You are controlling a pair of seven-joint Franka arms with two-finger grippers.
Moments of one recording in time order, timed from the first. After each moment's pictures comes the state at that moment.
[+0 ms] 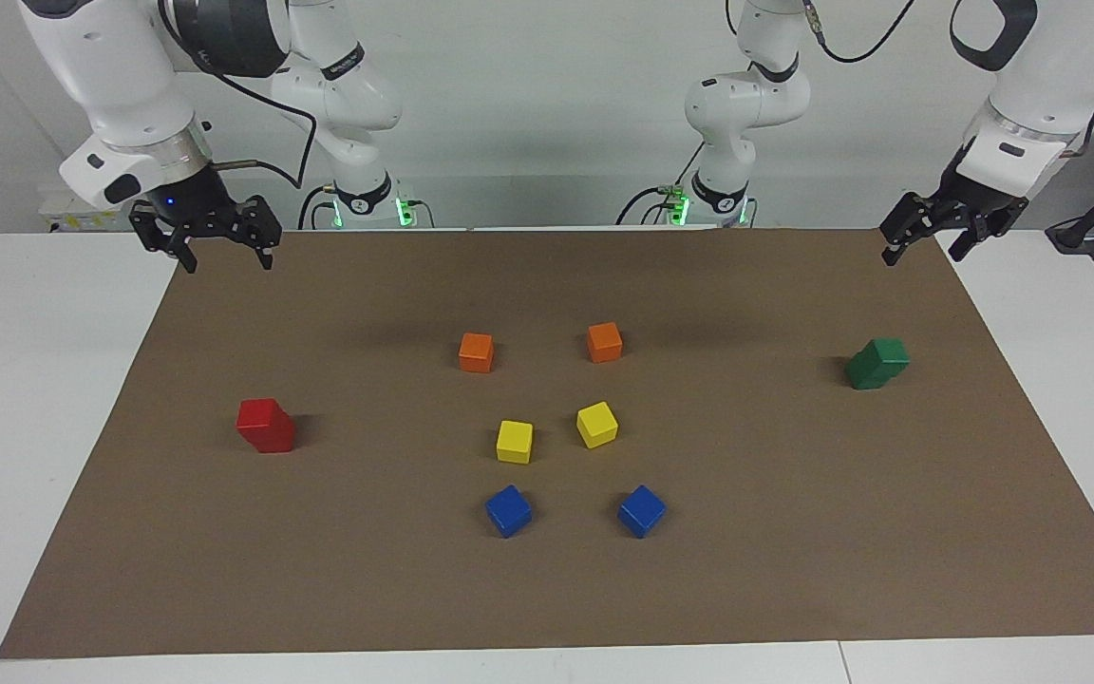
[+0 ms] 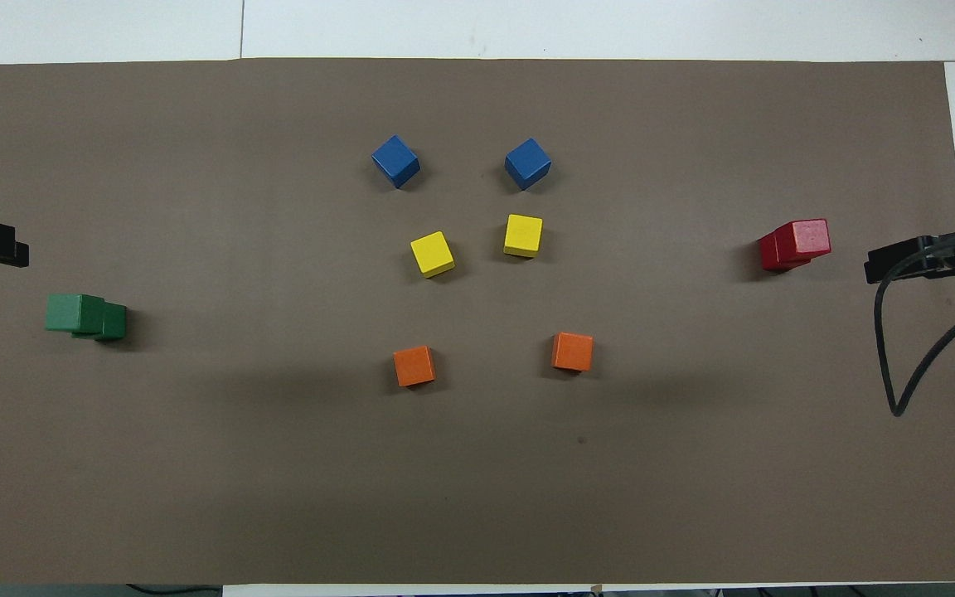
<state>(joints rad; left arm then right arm) 0.10 -0.03 -0.07 -1.60 -0.01 1.60 0.03 -0.19 -0.07 0.16 -1.70 -0.03 1.64 -0.09</state>
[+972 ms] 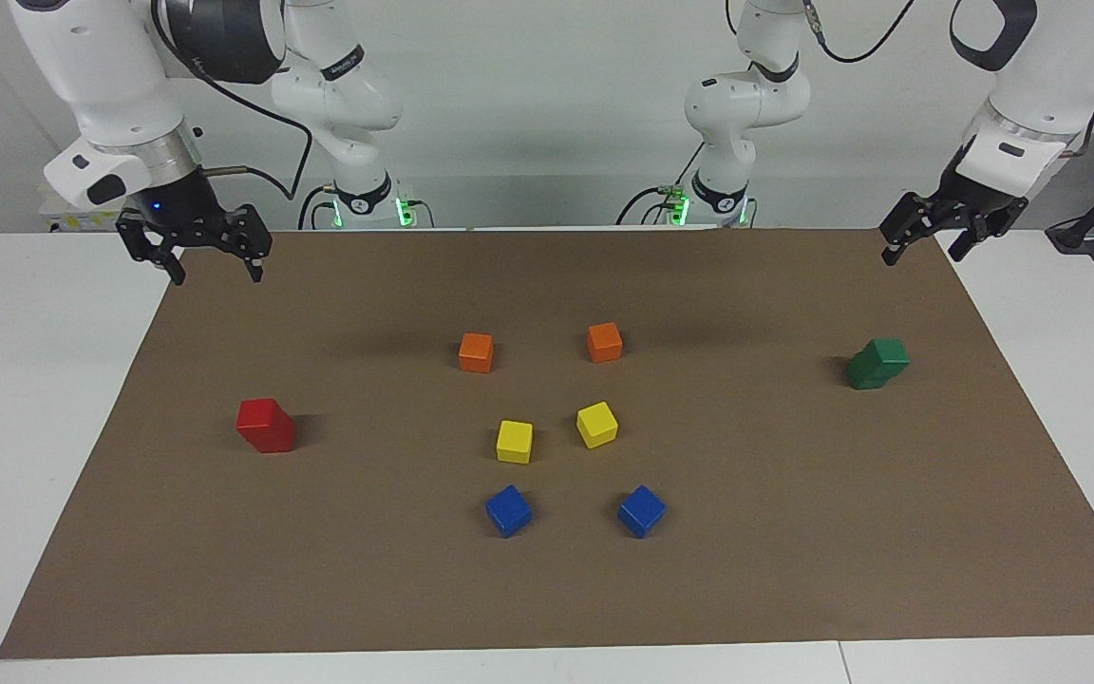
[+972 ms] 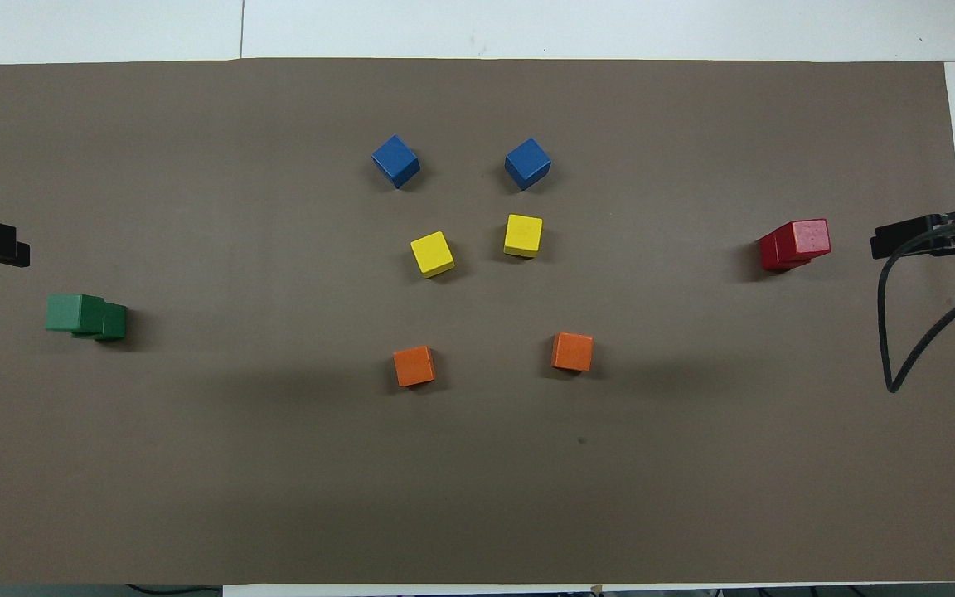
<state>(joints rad) 0.10 -0.03 -0.07 -1.60 -0.01 1.60 0.03 -0.20 -0.06 0.16 -1.70 -0.03 1.71 -0.09</state>
